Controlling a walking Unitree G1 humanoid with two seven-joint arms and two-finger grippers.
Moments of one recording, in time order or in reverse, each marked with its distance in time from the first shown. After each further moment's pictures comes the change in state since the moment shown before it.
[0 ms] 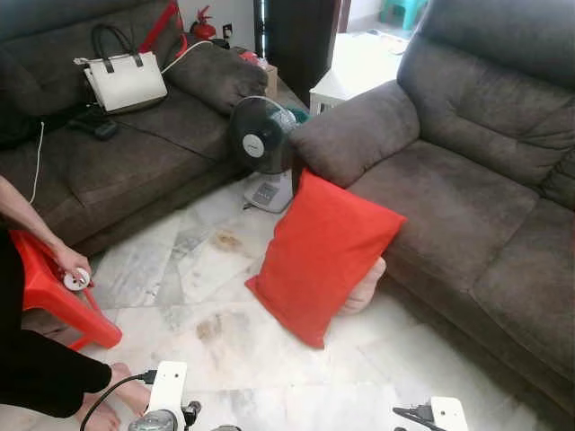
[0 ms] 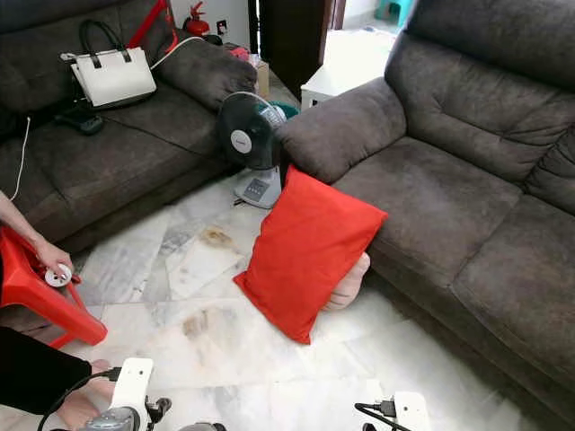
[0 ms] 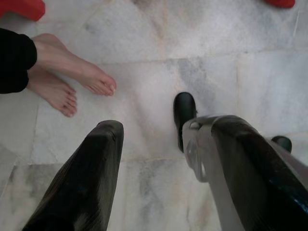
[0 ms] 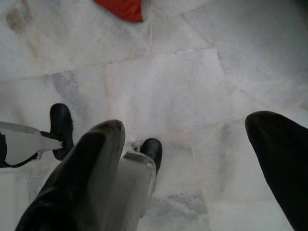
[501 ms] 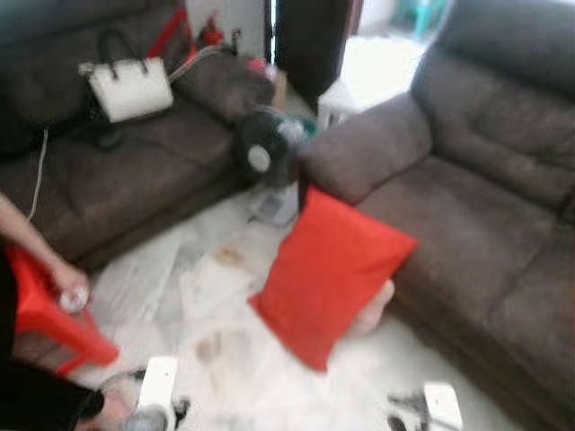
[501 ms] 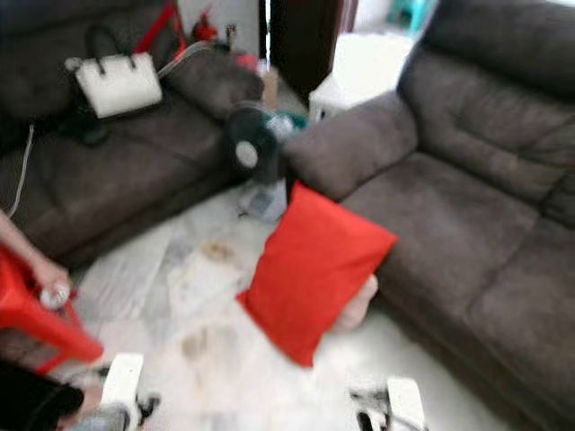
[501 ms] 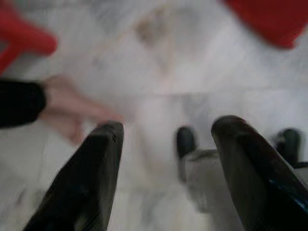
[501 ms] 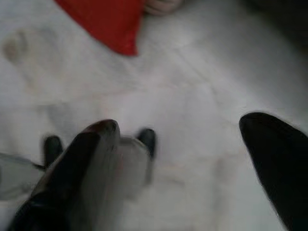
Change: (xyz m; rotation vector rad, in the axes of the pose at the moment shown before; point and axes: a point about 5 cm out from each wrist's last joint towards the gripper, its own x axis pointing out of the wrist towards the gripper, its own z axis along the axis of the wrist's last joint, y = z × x) left arm 0.001 -0.005 0.004 -0.005 -0.011 -0.011; right arm -0.003 -0.007 -0.004 0.004 0.007 -0.021
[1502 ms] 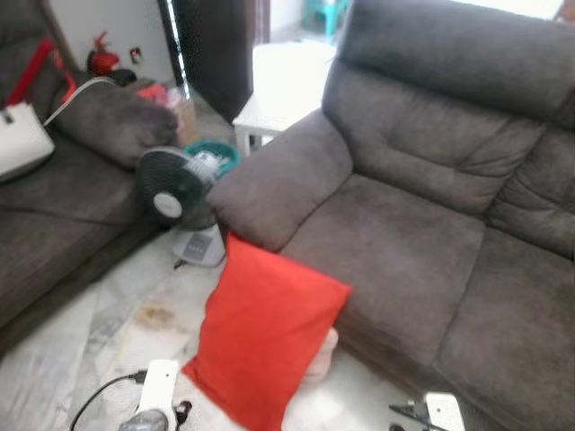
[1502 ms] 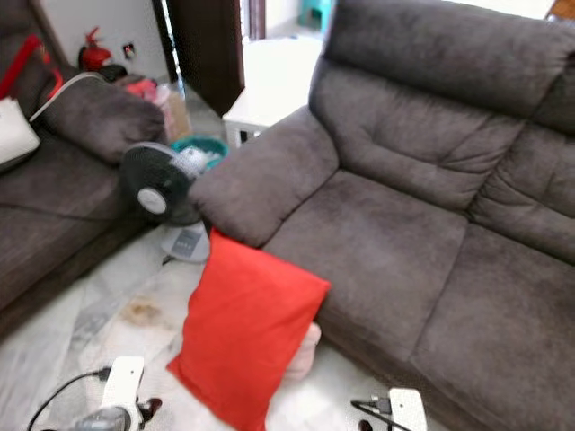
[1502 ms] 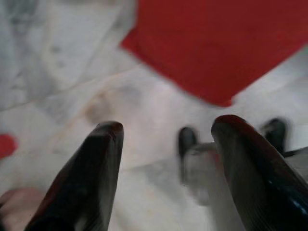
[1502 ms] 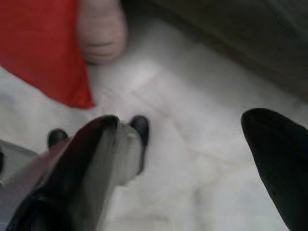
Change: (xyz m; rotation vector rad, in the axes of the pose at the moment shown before) left arm 0.000 -0.008 -0.005 -0.008 0.016 -0.018; right arm 0.000 -0.002 0.000 -0.012 0.008 -0.006
